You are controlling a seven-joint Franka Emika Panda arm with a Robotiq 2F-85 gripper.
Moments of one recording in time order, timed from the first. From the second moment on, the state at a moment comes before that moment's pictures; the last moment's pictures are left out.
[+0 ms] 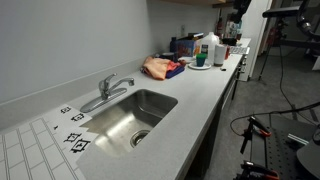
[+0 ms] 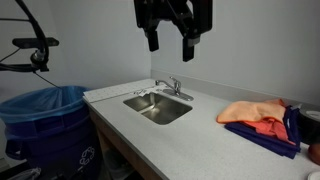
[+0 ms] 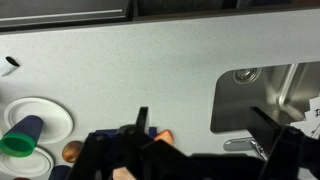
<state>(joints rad) -0.11 -0.67 -0.33 -2.32 -0.03 1.89 -0.31</state>
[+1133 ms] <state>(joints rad) -0.09 -0.53 -0.30 -2.16 0.03 1.89 -0.30</state>
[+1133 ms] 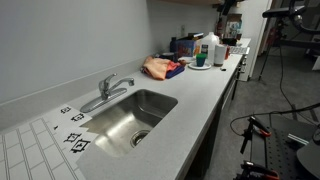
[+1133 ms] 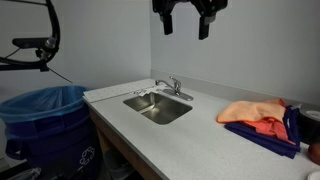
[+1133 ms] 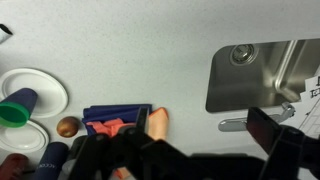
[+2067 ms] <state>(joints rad) 0.02 -0.40 -0.16 -2.09 0.15 1.88 -0.34</state>
